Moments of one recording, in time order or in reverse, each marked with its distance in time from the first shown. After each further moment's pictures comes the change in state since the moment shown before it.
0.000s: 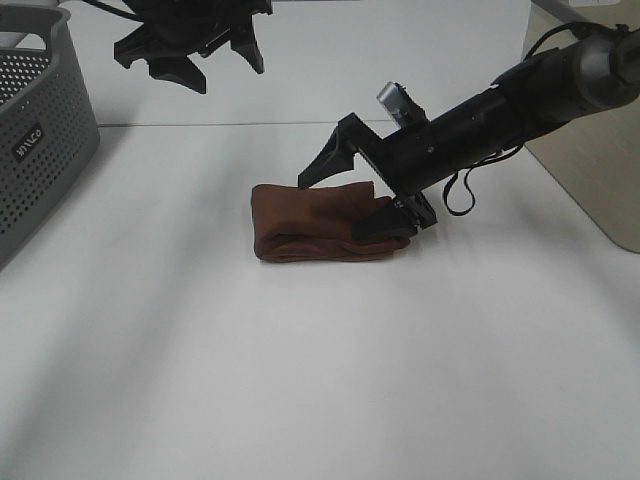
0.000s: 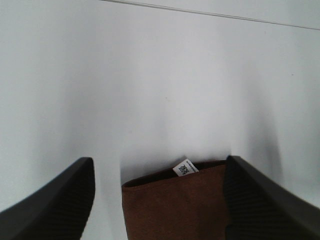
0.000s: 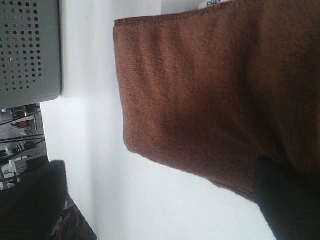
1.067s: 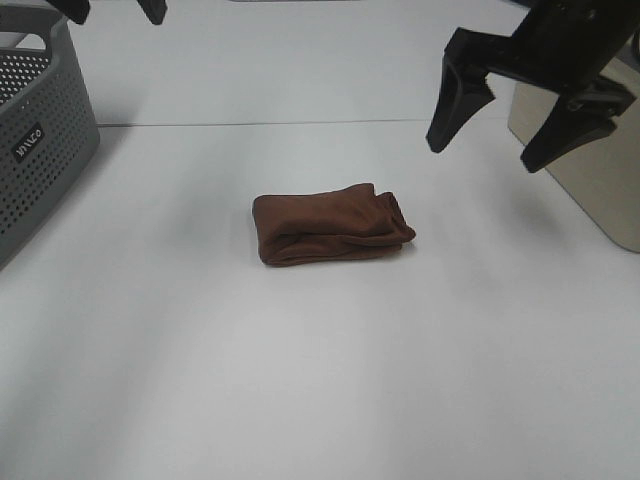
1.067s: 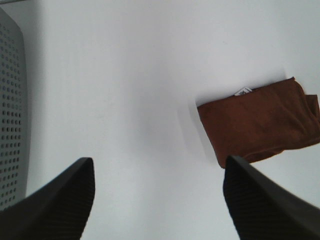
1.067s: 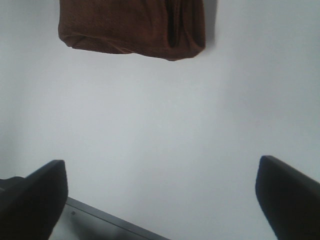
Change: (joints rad) left arm -0.006 -0.310 0.063 0.236 0.363 0.125; right arm -0.014 -0.498 0.000 -0.782 0.262 0.468
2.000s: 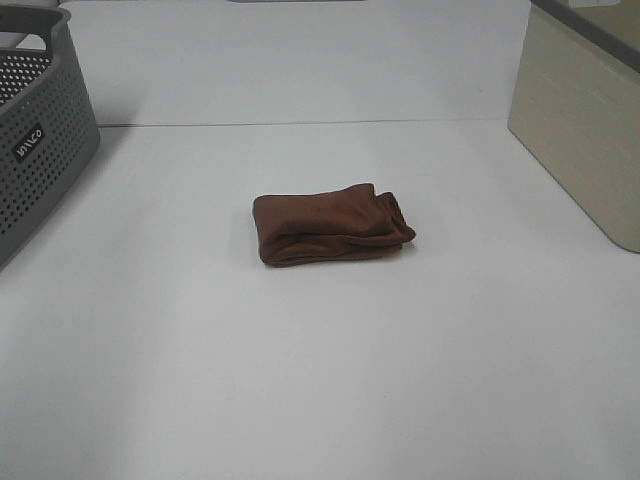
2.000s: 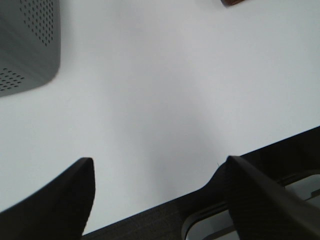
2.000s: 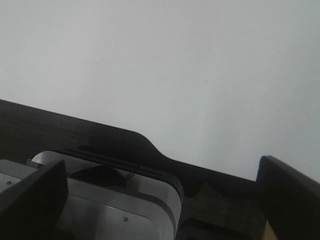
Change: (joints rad) left arm -0.025 -1.181 1.084 0.000 -0.031 0.150; right arm 0.000 -1.036 0.695 -0.191 0.046 0.032
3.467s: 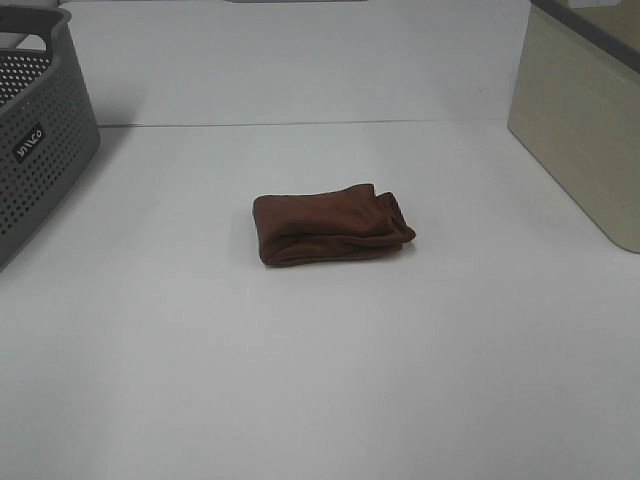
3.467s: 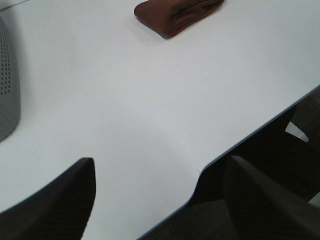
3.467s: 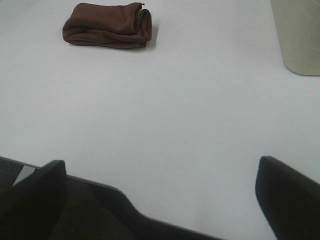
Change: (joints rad) left arm 0.000 -0.565 0.365 -0.159 -0.120 0.252; right arm 0.000 -0.602 0.251 -0.049 -0.135 -0.035
